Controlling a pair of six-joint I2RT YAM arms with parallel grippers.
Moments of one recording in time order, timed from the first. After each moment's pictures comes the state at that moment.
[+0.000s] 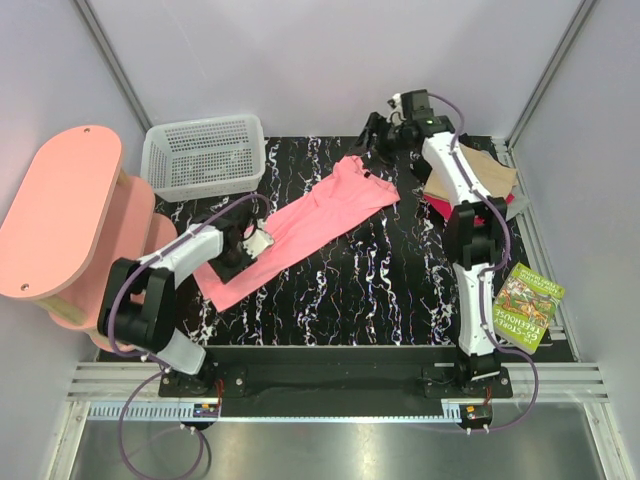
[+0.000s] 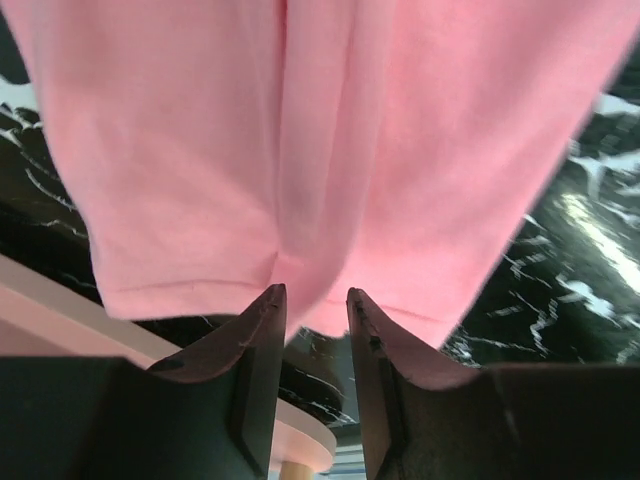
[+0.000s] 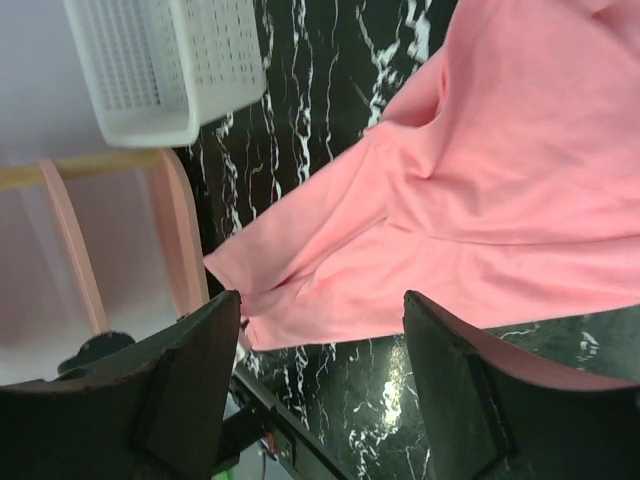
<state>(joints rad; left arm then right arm) -0.28 1.52 0.94 -0.82 -0.14 0.58 0.21 2.35 2.34 -0.80 -0.61 0.63</state>
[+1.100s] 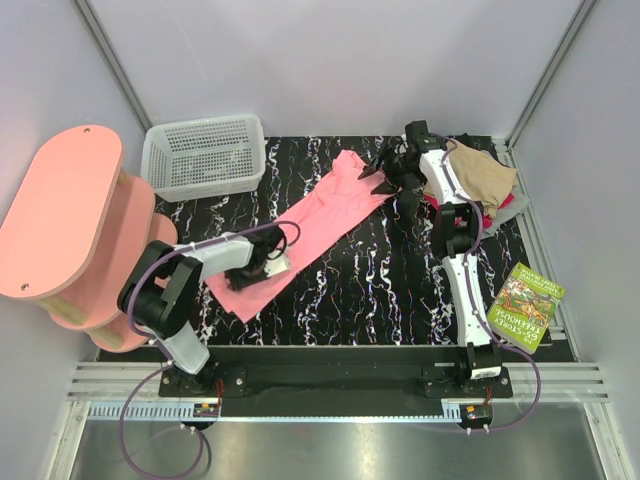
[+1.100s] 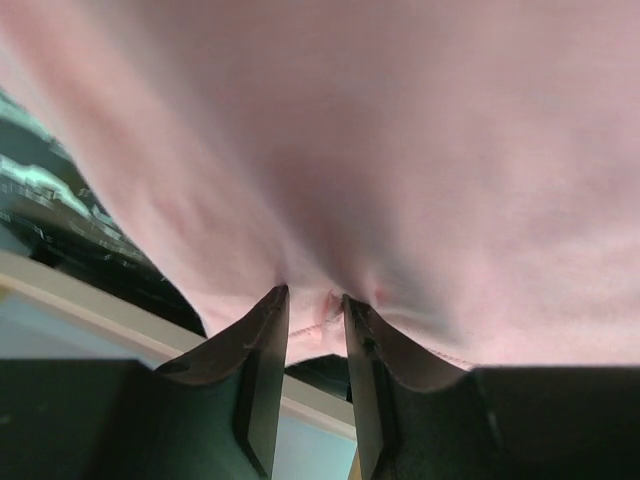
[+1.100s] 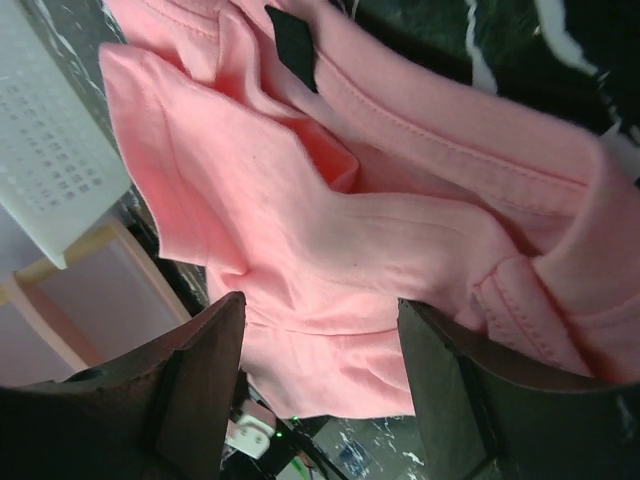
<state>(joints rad) -0.46 1.67 0.88 -0.72 -0.37 0.65 0.14 2.83 2.72 -0.97 -0.64 0.71</state>
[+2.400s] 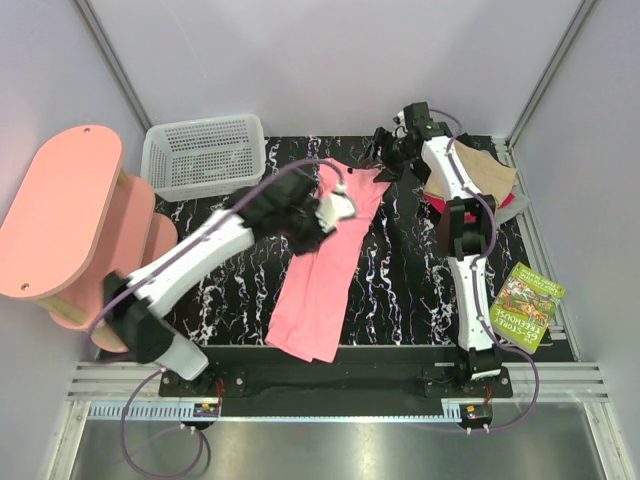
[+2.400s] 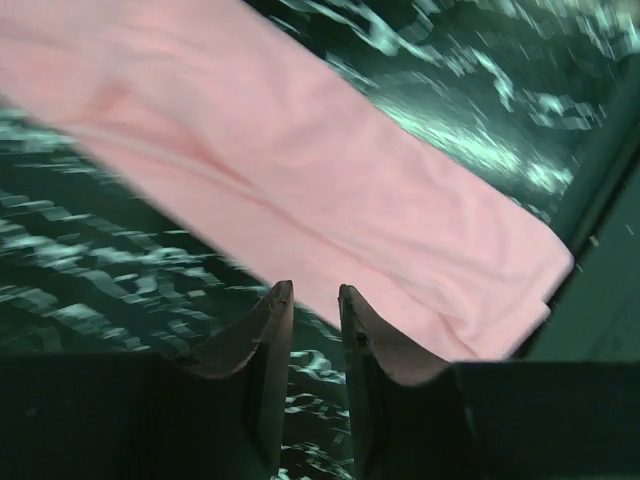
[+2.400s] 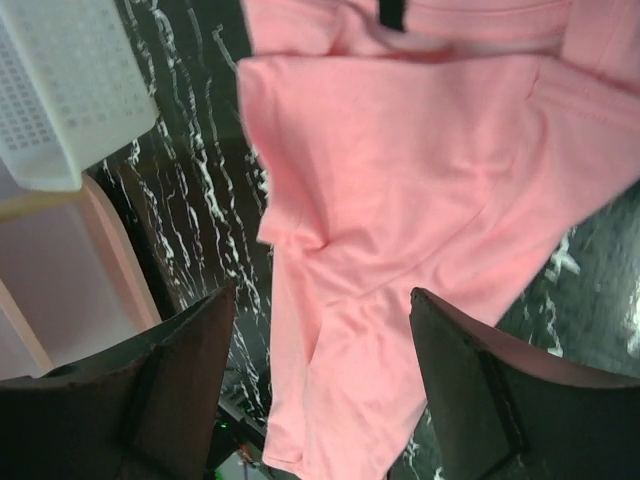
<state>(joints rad) -0.79 1.57 1.48 -0.95 0.24 0.41 0.17 2.59 2.53 -0.93 -0.59 0.59</state>
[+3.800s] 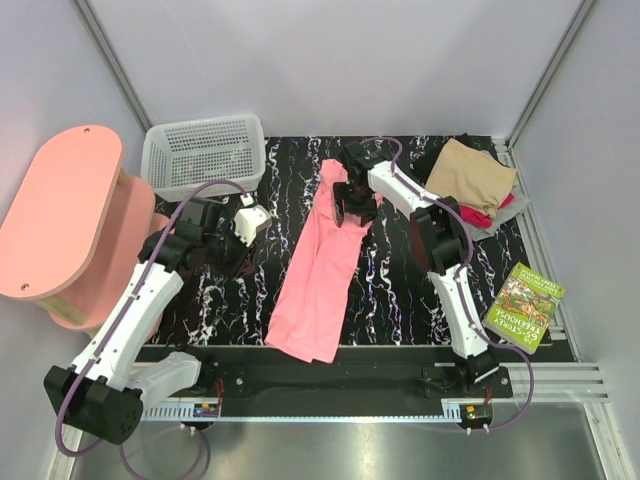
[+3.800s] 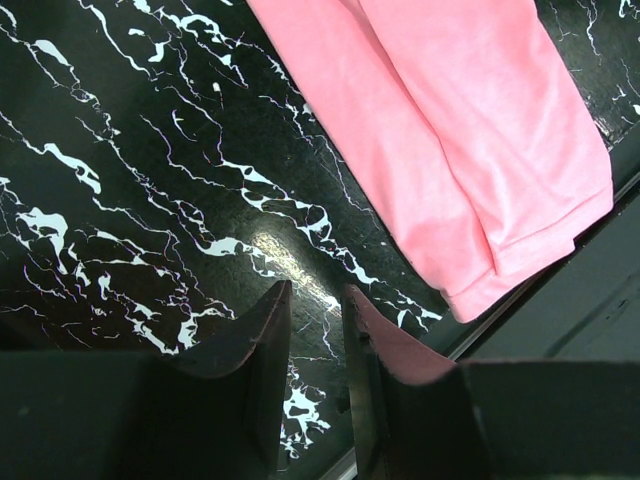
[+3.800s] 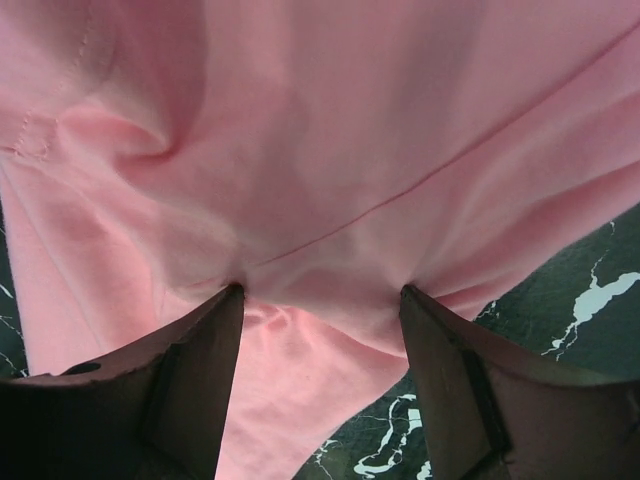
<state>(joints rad) -0.32 1.04 1.04 -0.94 0.34 0.38 0.47 2.45 2.17 -1.00 -0.07 0.38</state>
